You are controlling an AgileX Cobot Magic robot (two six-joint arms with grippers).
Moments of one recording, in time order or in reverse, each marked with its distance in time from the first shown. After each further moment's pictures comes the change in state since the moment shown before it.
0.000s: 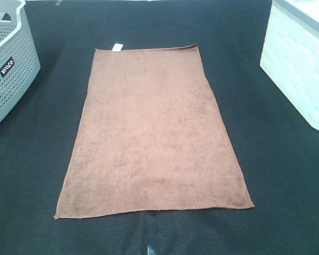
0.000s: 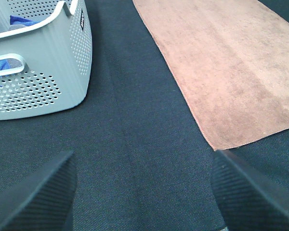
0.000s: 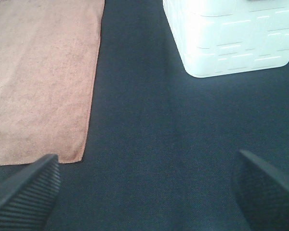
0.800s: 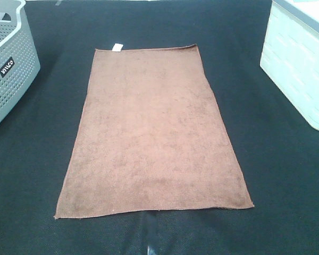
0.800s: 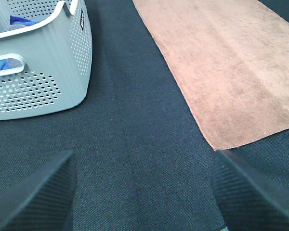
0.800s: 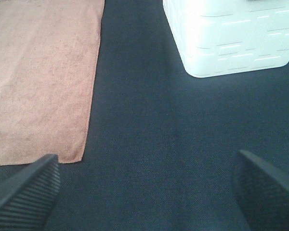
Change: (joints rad) left arm 0.000 0.000 0.000 0.000 0.000 0.000; right arm 0.000 0.000 0.000 0.000 0.000 0.000
